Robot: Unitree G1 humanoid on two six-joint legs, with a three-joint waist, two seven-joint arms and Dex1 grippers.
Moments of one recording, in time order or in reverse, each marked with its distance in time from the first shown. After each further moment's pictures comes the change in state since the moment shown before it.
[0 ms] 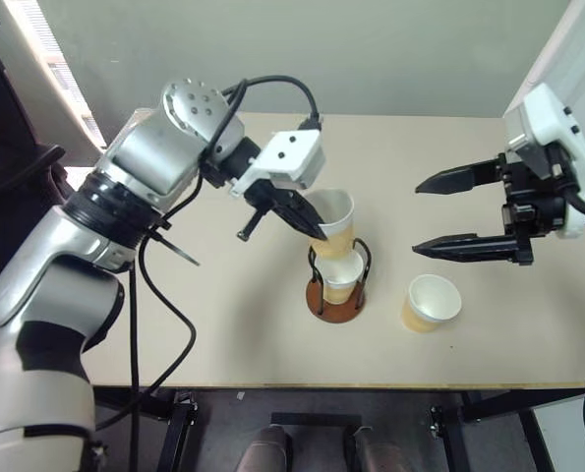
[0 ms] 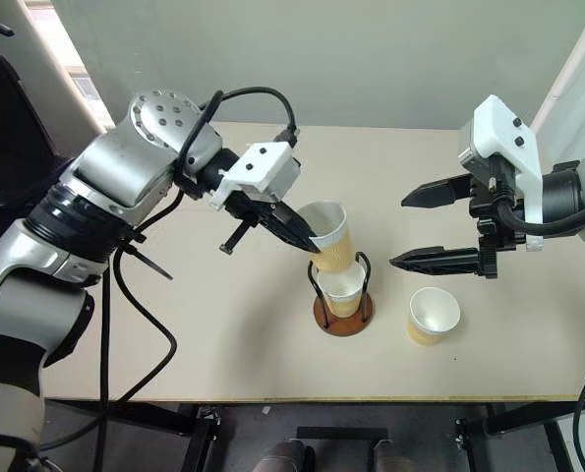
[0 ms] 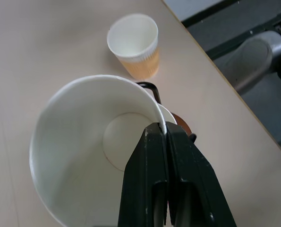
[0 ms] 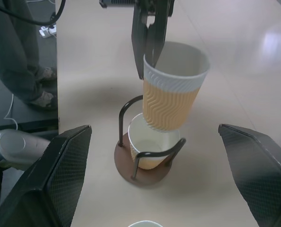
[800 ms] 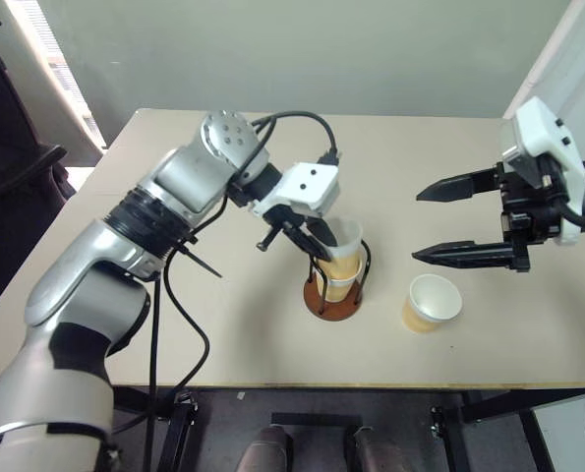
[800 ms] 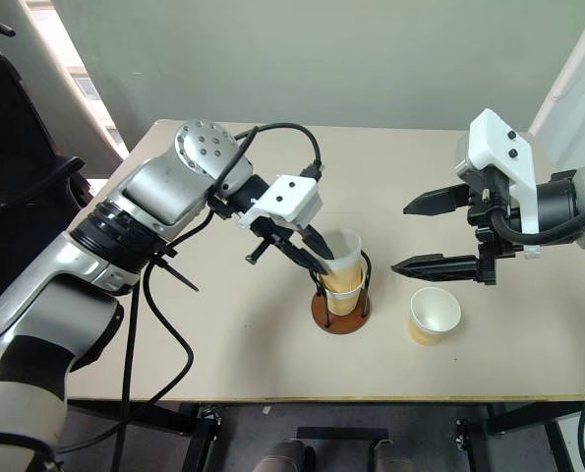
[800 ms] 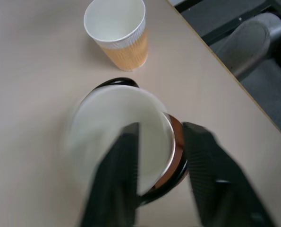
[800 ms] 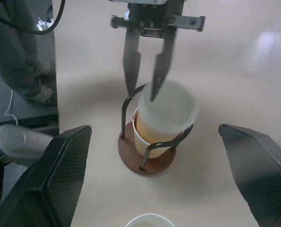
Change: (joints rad) left arm 0.043 -0.113 -0.014 0.056 0.097 -0.054 -0.001; right arm 0.054 -0.017 -0.004 -0.041 0.011 0.012 -0.021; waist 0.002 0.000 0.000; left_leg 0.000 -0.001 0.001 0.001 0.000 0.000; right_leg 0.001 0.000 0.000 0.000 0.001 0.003
